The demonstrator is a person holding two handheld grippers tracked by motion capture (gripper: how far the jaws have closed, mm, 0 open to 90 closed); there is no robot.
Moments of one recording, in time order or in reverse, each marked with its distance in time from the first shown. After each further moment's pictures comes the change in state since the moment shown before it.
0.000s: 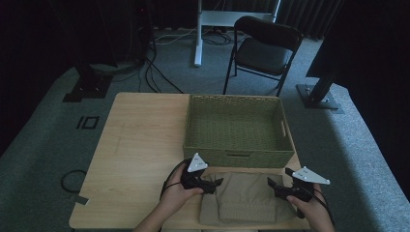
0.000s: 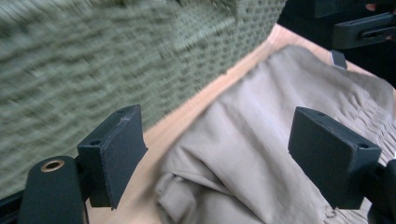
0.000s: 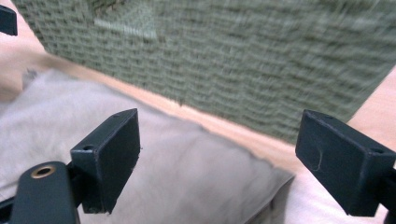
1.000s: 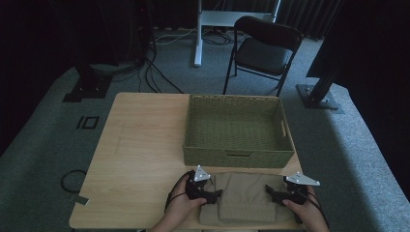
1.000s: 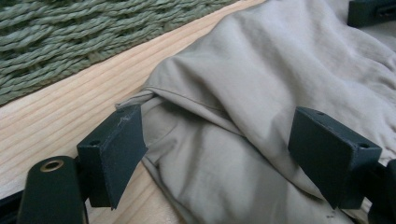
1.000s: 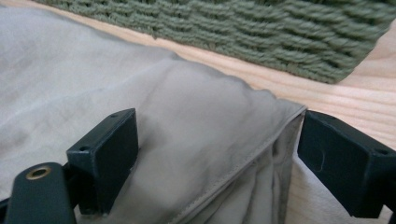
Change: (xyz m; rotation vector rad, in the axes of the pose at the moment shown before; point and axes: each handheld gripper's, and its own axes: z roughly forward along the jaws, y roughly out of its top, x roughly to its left) left arm -0.007 -0.039 0.026 0.125 0.065 -0.091; right arm -0.010 -0.035 0.026 0.145 -0.025 0.028
